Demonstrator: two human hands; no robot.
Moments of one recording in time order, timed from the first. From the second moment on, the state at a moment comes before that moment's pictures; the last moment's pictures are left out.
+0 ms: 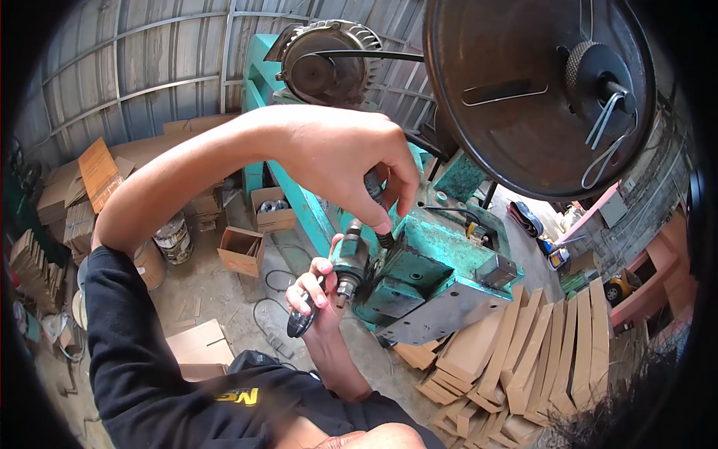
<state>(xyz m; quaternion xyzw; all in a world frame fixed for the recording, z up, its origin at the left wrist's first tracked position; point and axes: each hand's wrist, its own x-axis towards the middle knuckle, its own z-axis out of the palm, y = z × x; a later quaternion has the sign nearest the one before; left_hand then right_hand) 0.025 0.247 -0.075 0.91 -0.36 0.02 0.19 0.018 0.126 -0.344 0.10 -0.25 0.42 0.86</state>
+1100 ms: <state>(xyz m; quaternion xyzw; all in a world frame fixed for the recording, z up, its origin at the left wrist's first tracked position) 0.006 0.276 -0.186 0.88 -0.31 0.13 0.35 0.022 0.124 -0.373 -0.32 -0.24 0.32 0.86</state>
